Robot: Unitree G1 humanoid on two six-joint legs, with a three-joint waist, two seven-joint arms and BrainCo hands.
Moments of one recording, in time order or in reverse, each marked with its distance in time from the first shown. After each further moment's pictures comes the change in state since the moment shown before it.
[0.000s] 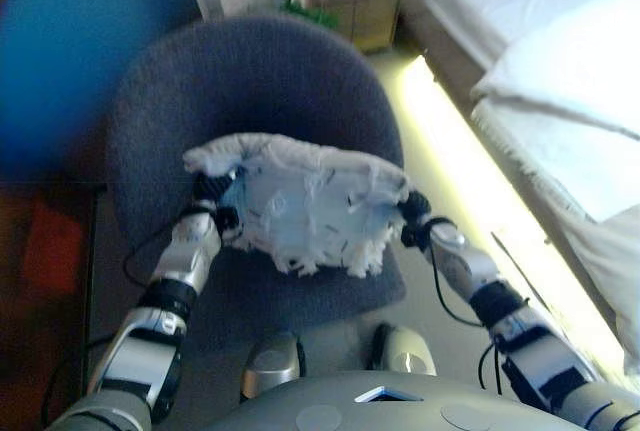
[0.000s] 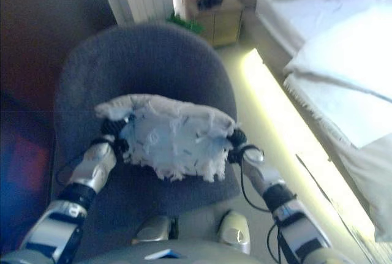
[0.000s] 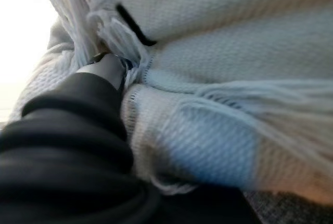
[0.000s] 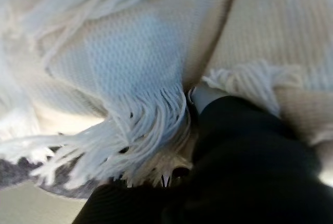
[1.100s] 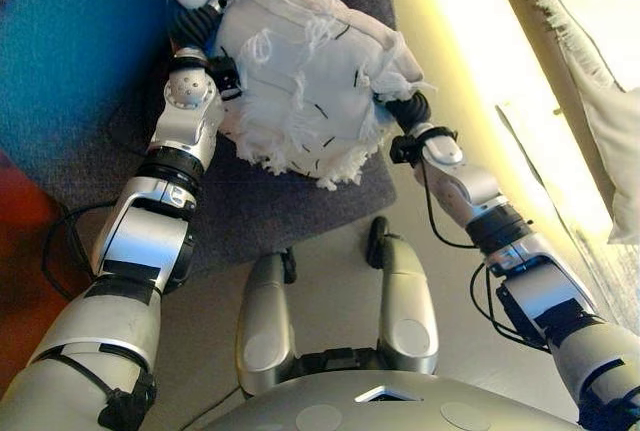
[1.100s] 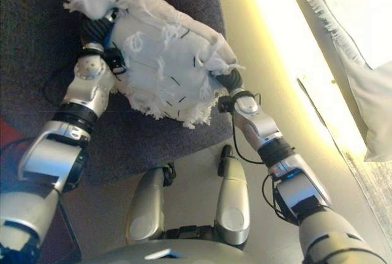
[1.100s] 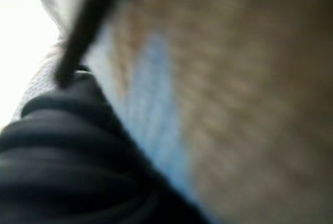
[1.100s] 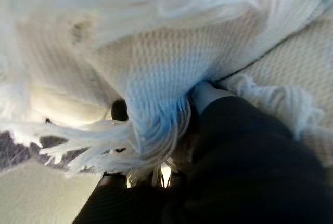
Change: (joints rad) left arm -0.468 0.004 -0.087 0.227 -0.015 -0.178 0.114; right arm -0.136 0.005 0.017 -0.178 0.001 -0.010 -0.115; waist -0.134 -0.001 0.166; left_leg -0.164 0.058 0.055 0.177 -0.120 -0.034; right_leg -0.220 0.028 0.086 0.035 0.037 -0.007
